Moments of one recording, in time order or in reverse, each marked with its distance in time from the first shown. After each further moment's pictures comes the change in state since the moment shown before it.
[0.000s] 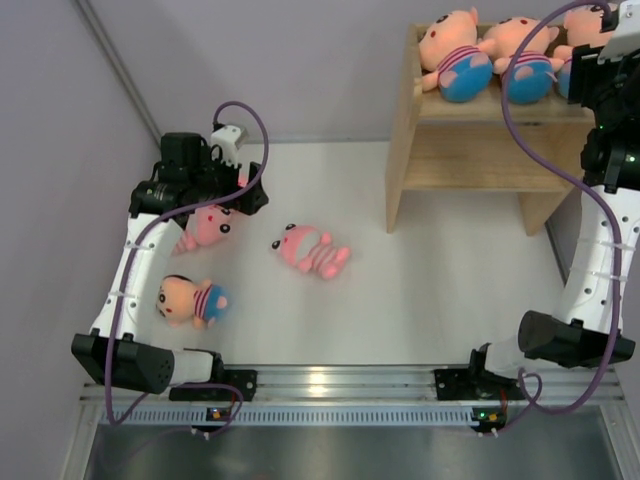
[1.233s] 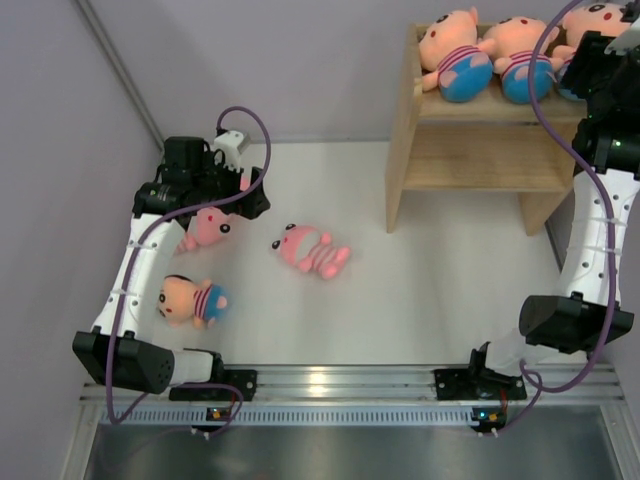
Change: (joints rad) left arm 0.000 0.000 -0.036 0.000 0.021 0.001; right arm -0.009 0.079 -0.055 0.158 0.074 0.311
